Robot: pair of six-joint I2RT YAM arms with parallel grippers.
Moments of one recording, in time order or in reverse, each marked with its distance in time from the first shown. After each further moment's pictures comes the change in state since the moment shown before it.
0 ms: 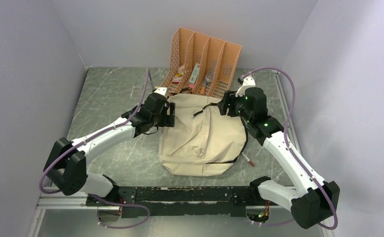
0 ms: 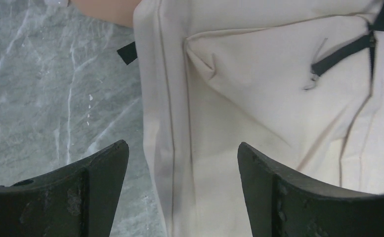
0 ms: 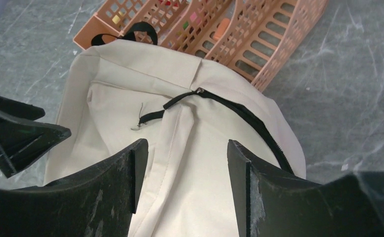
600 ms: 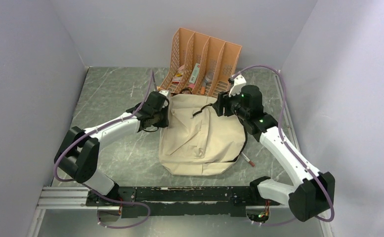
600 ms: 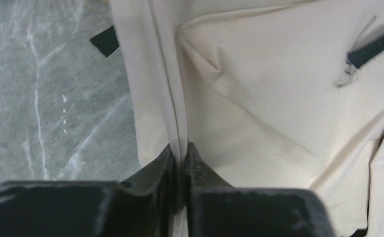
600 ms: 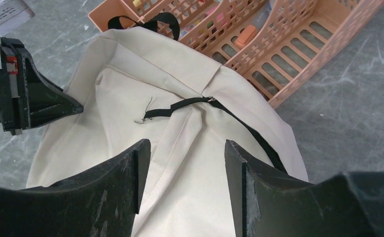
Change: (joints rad) left arm 0.088 0.147 -0.001 0.032 0.158 0.027; right arm 0.000 0.045 -0.017 0.099 -0.125 -0.156
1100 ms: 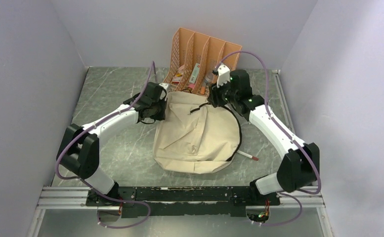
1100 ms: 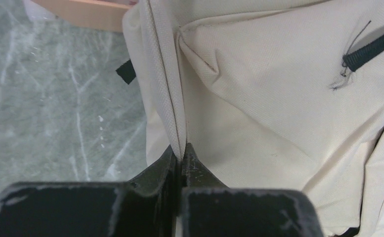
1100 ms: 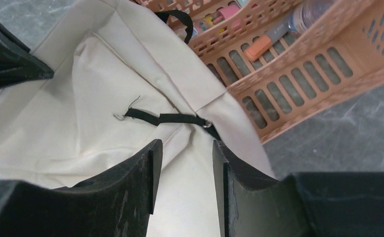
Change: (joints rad) left arm 0.055 0.037 0.131 -0.106 0.051 0.146; right arm 0.000 0.277 0.219 -0.097 -0.099 -0.191
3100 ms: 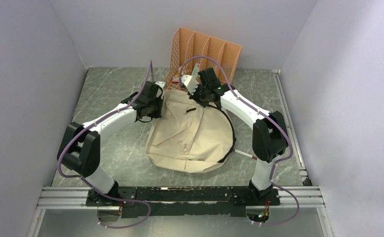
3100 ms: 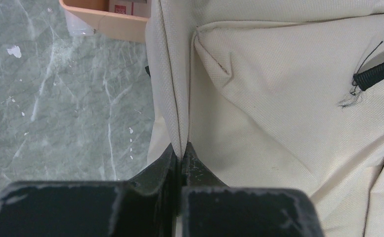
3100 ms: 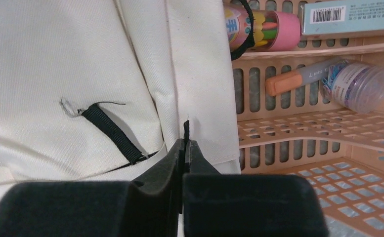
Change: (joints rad) left arm 0.061 0.024 -0.003 0.044 -0.025 0.076; right arm 0.151 0.455 0.357 -0.208 0.068 -0.542
